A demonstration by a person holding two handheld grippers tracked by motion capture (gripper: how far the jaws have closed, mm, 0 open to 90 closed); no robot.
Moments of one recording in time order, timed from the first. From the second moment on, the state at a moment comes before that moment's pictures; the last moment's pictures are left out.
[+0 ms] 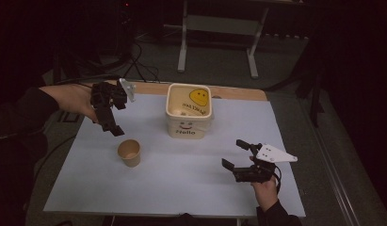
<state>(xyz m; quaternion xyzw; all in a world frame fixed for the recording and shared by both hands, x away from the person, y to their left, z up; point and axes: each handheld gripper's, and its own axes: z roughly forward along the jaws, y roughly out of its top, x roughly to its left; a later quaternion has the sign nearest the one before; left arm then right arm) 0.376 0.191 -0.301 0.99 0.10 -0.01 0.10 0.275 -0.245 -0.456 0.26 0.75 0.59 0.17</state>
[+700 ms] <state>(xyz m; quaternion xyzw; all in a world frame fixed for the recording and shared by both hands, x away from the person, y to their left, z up) 0.366 0.183 -0.310 0.99 0.08 0.00 0.08 0.275 -0.244 -0.454 0.25 0.75 0.59 0.17</state>
